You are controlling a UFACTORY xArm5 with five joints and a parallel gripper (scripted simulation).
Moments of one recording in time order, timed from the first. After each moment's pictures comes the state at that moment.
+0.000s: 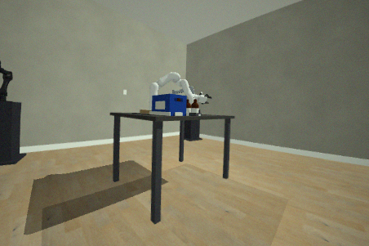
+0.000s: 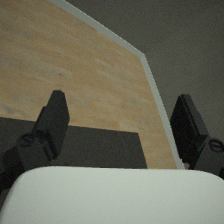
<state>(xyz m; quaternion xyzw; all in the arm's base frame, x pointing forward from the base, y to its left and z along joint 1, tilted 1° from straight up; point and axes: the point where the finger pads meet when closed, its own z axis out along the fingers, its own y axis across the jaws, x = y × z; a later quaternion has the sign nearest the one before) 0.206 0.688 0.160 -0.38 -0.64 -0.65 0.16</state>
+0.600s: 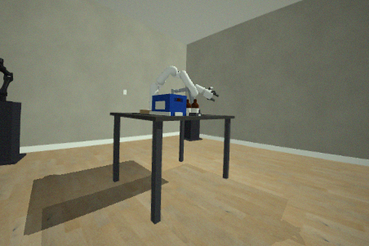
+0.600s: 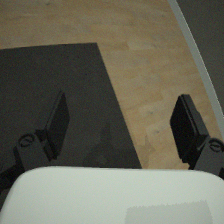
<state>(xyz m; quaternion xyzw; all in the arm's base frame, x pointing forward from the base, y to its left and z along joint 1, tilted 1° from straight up) 0.391 0.609 0.175 -0.58 -0.61 -0.53 0.10</state>
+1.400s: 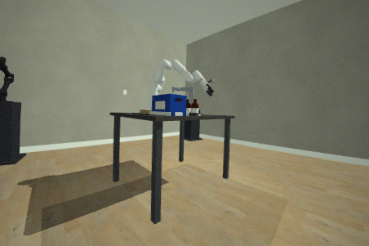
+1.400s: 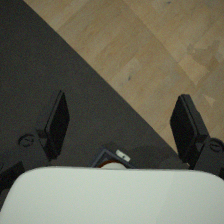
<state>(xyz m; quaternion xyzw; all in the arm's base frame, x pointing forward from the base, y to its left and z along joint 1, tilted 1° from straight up) 0.538 0.376 0.197 -0.83 -0.44 -0.34 0.04</state>
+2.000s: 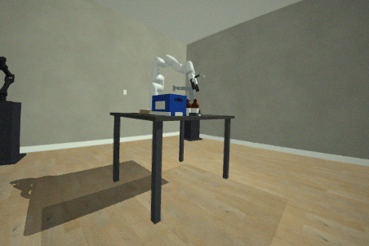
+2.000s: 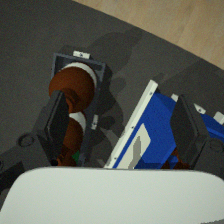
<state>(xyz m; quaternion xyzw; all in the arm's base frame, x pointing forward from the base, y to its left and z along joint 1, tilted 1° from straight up) 0.525 0.180 0.216 -0.95 -0.25 -0.18 0.01</state>
